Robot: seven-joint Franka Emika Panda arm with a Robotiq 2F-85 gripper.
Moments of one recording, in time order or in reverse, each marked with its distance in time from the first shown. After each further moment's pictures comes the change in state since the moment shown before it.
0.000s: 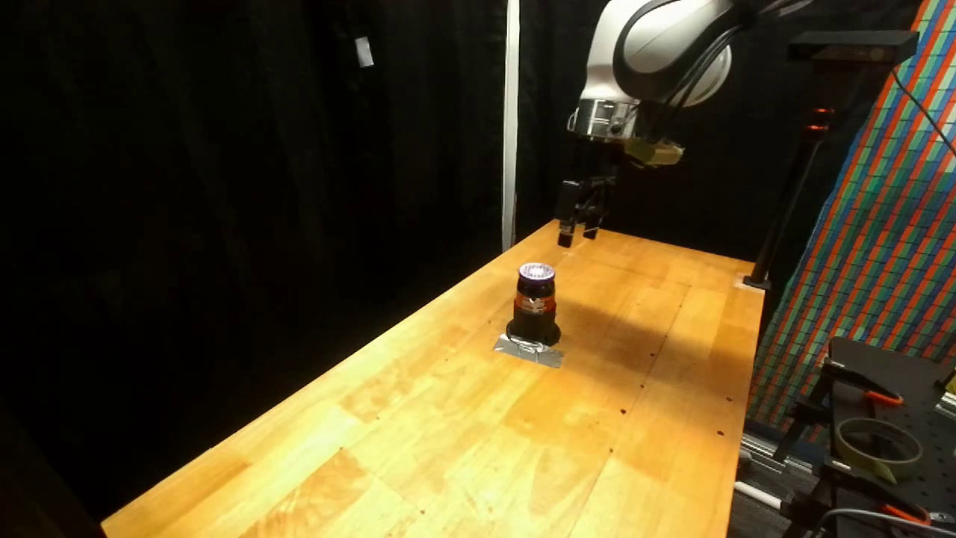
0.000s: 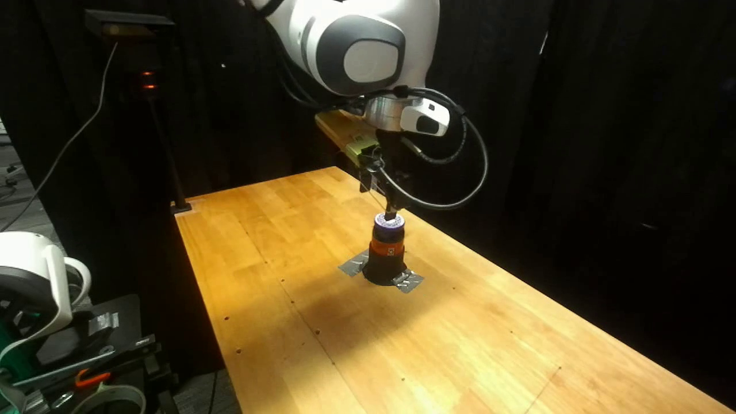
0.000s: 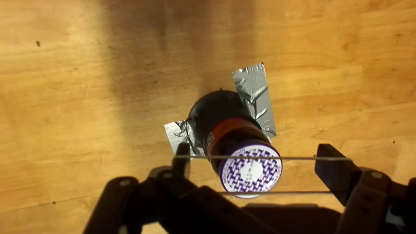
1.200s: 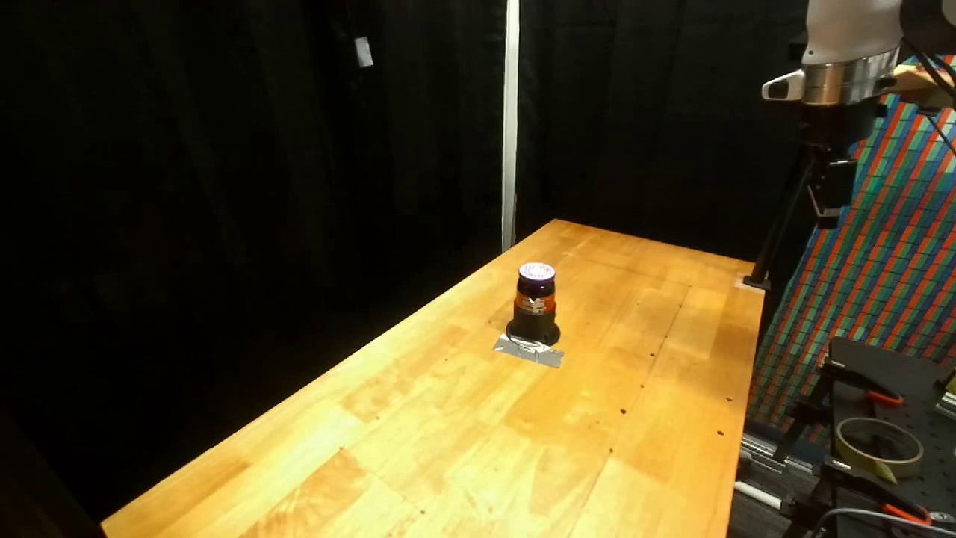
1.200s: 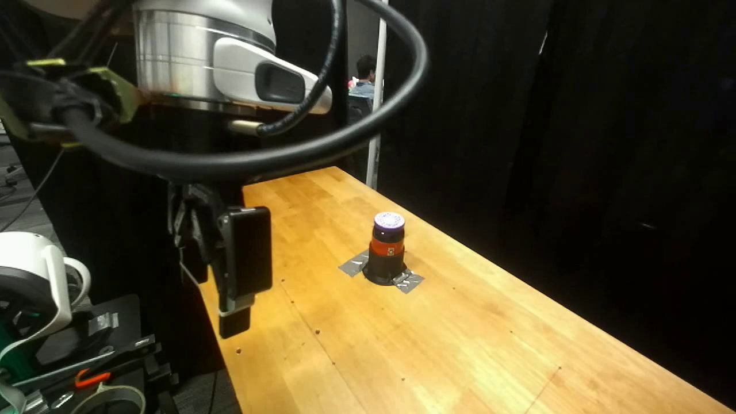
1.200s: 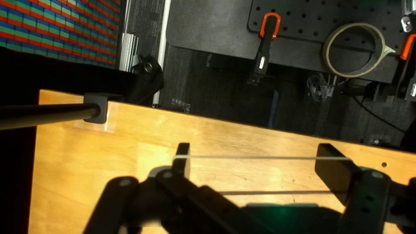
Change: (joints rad) arm -0.136 -0.809 -0.094 -0.693 -0.477 -0.339 -0.200
